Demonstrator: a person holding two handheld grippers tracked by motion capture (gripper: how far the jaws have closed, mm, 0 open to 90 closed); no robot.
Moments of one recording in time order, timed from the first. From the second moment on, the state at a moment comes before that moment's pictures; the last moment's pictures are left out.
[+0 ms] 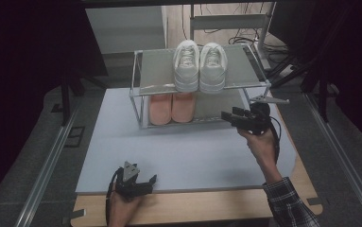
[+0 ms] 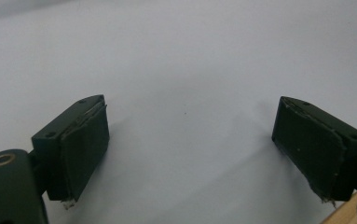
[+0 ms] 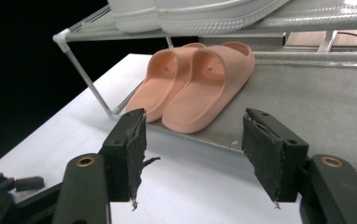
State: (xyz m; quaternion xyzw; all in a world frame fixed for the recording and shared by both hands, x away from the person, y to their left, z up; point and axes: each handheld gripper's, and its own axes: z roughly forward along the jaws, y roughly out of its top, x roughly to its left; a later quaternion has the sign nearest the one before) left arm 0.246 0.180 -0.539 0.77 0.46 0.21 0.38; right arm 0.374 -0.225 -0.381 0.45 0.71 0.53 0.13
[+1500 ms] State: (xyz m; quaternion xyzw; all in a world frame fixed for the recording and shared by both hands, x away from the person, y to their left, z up) left arm 0.246 0.180 -0.539 0.77 0.46 0.21 0.38; right arm 0.309 -0.241 -0.421 0.42 0.78 0.44 0.16
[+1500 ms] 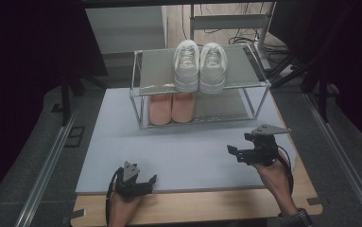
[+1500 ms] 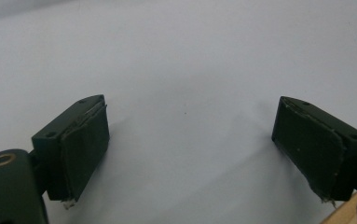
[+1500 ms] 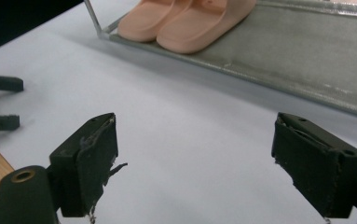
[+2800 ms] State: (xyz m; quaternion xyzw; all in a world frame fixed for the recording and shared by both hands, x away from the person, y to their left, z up) left arm 0.246 0.180 -0.539 0.77 0.46 0.21 0.38; right arm 0.267 -0.239 -0.497 0.41 0.81 0.39 0.19
